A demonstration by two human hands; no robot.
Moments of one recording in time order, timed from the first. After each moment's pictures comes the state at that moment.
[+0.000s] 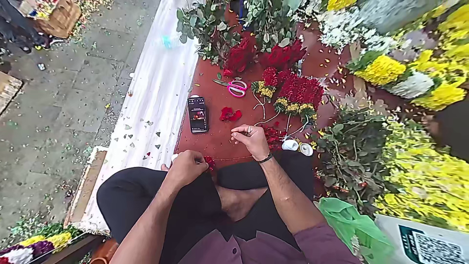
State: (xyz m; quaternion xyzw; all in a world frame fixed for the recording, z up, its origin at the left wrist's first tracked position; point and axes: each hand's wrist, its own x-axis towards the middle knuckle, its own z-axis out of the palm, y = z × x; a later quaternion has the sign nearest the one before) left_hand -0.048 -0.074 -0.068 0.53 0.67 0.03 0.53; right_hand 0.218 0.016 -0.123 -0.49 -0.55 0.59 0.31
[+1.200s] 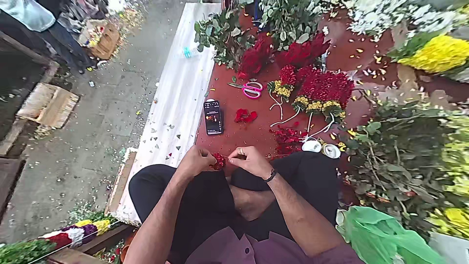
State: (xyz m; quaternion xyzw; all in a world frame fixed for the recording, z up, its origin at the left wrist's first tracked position) left_hand -0.060 -0.063 -0.053 0.43 0.70 0.09 0.56; right_hand 0.189 -0.028 -0.123 -0.41 -0.63 0.64 0.17
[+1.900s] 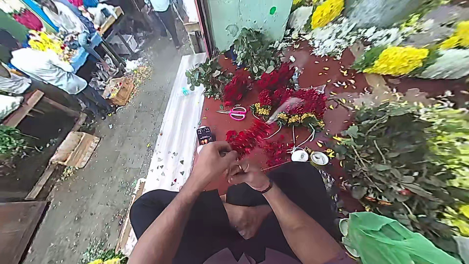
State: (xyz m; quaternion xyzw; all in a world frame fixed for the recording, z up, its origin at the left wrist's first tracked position) left_hand 0.040 0.004 0.033 0.63 0.61 0.19 0.44; right_hand 0.217 -0.026 -0.089 -0.18 -0.45 0.79 0.38
